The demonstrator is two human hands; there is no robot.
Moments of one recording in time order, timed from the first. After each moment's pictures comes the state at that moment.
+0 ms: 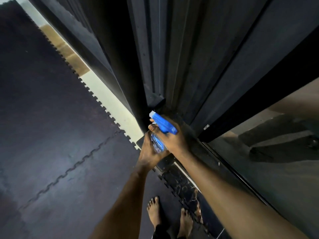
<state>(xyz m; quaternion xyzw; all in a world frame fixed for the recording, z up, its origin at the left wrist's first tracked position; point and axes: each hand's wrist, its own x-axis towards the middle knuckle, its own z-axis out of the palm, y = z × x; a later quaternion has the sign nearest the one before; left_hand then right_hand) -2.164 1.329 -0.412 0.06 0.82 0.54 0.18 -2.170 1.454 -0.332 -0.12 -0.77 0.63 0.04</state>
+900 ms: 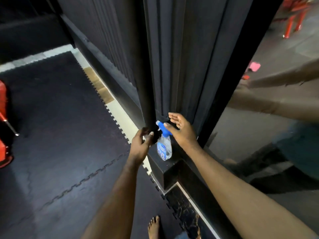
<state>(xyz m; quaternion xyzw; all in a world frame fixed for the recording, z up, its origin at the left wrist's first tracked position) -2.104 1.297 -0.229 0.00 0.83 0.56 0.01 -2.106 1.481 -0.193 -0.04 -0.76 0.65 0.06</state>
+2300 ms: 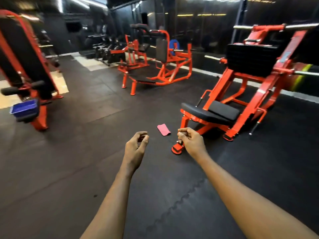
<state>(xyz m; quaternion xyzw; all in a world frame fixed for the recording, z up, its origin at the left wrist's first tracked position) -1.450 0.723 -0.104 -0.50 0.65 0.29 -0.49 -1.684 0.726 -0.103 0.54 -0.59 0.51 -0.31</state>
